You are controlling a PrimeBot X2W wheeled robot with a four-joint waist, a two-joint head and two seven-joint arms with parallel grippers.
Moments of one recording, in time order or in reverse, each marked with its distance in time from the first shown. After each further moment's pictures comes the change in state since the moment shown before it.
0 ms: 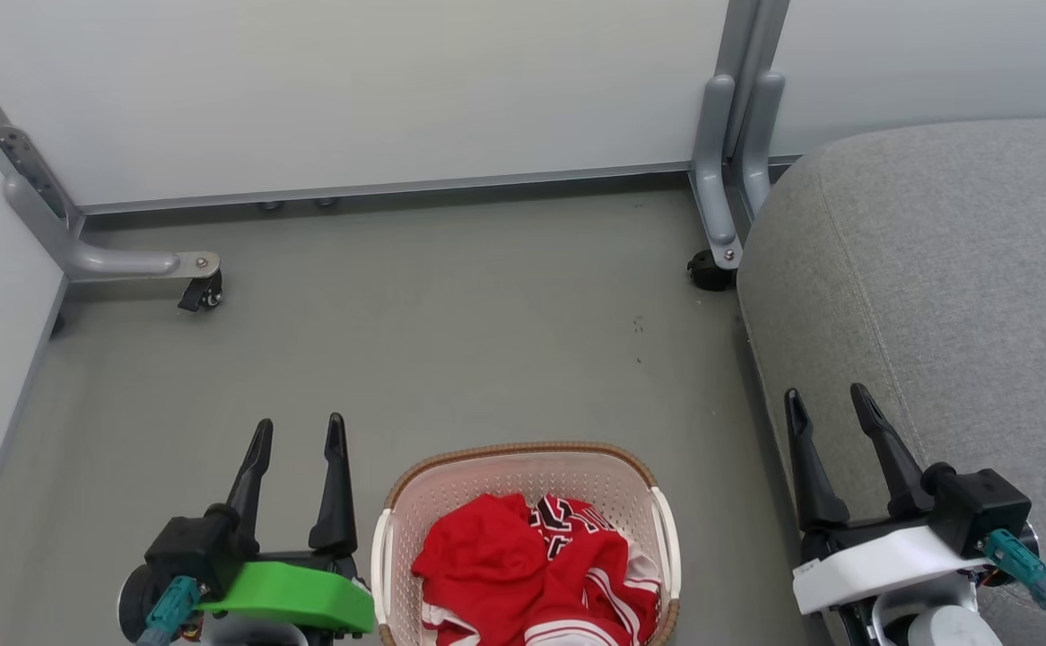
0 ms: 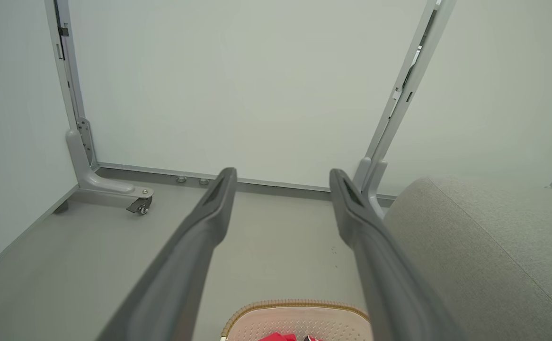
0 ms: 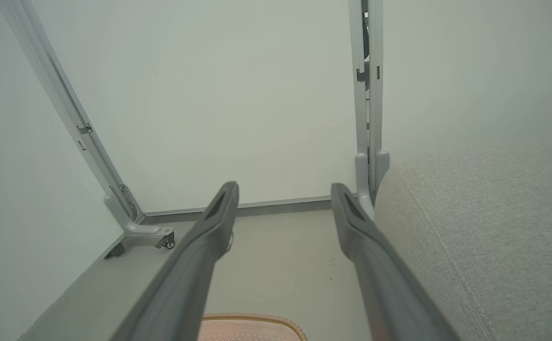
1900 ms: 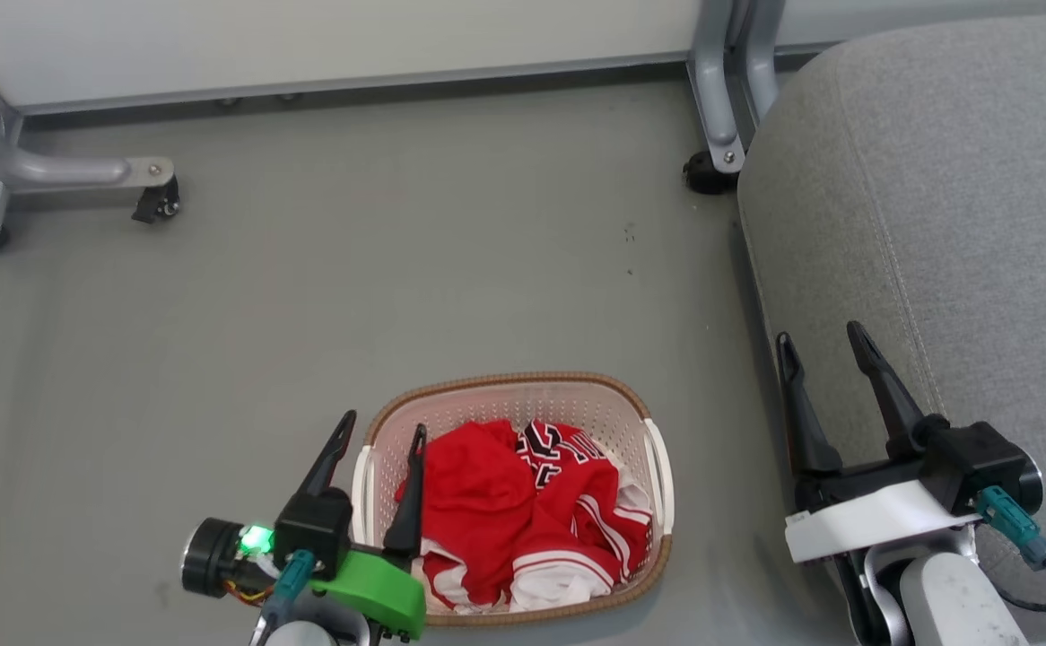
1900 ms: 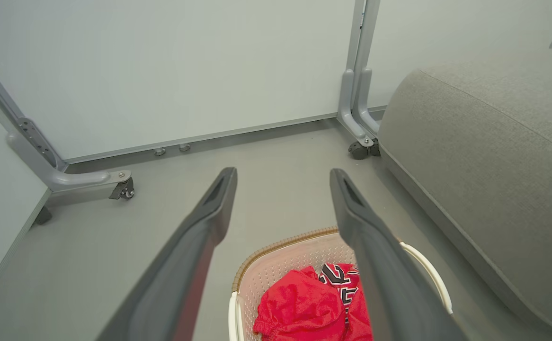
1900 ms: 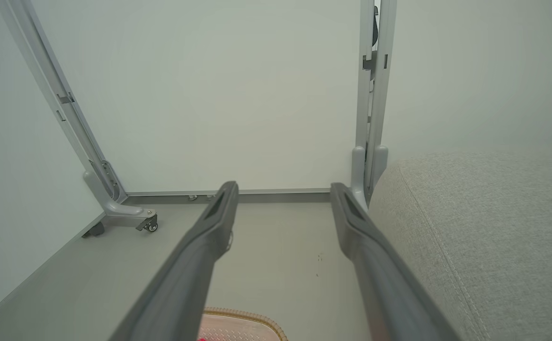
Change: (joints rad) left arm -0.086 0.001 -0.105 0.154 0.252 -0.010 -0.026; right arm -0.085 -0.002 0.006 -0.010 -0.093 0.000 -0.023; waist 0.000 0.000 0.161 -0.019
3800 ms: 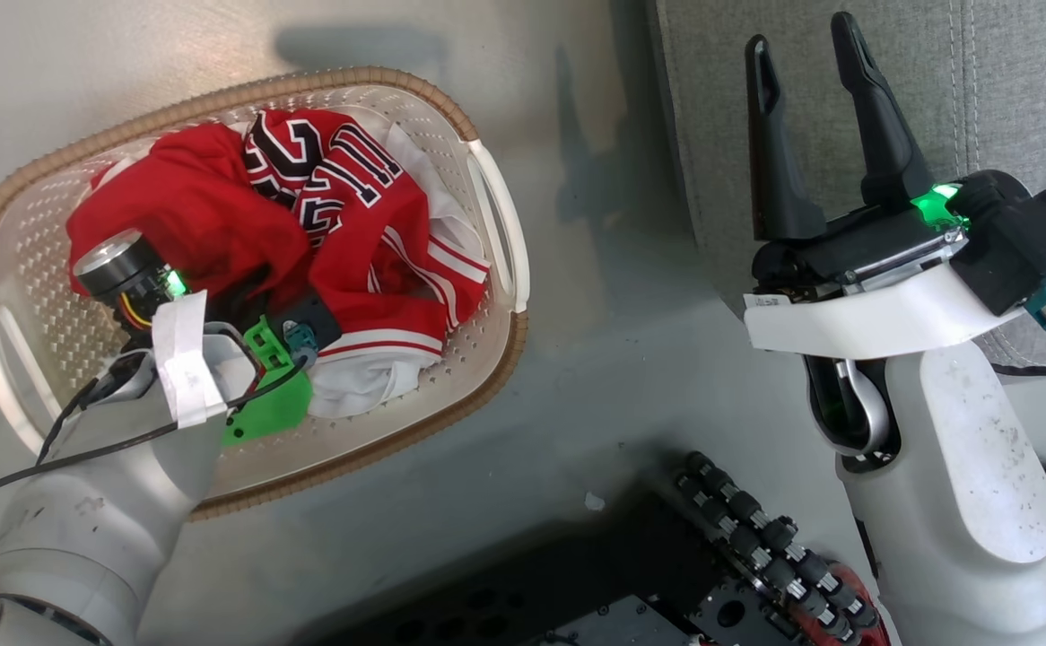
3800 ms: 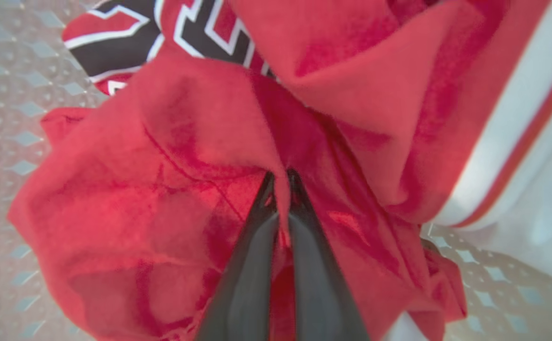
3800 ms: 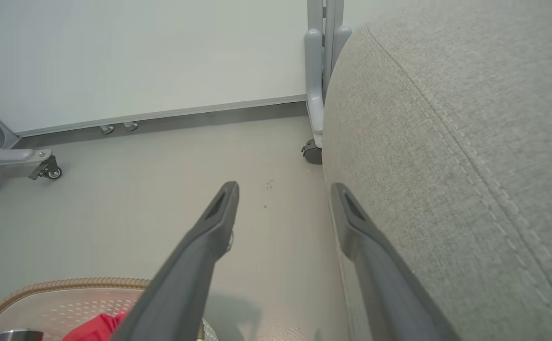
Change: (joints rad) left arm -0.871 0.176 -0.611 0.977 0.278 0.000 0.039; right arm -0.433 -0.001 0.110 -0.082 0.143 0.000 0.000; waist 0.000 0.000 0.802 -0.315
